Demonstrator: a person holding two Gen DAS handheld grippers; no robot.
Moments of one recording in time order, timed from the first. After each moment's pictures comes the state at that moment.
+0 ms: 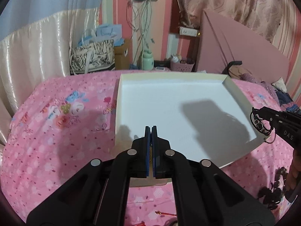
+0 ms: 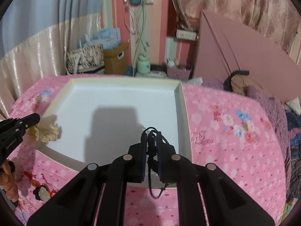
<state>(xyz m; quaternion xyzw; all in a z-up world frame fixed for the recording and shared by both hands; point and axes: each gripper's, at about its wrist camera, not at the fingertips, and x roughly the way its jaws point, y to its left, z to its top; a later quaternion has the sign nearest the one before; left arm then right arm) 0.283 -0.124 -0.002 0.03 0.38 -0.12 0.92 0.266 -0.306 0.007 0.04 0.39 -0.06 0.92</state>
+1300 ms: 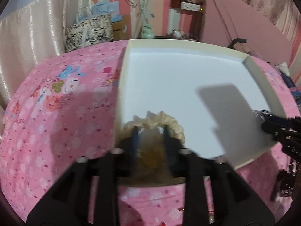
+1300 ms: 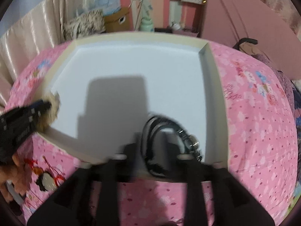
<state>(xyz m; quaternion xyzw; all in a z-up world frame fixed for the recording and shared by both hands) 0.307 -0.116 -0.040 0.06 0.45 -0.13 0.88 0.264 -0.269 -0.020 0.09 0.47 -0.05 0.87</state>
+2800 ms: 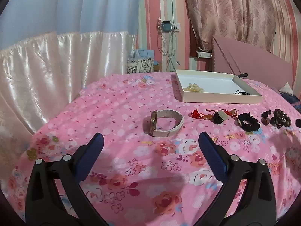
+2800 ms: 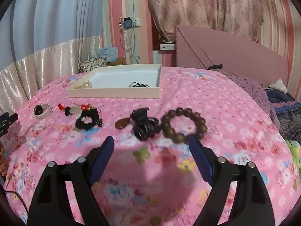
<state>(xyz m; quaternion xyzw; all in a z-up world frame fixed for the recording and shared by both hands) 0.029 0.040 -0.015 0.03 0.25 -0.05 0.97 -0.015 -0.259 -0.019 0.07 0.28 -0.09 0.95</state>
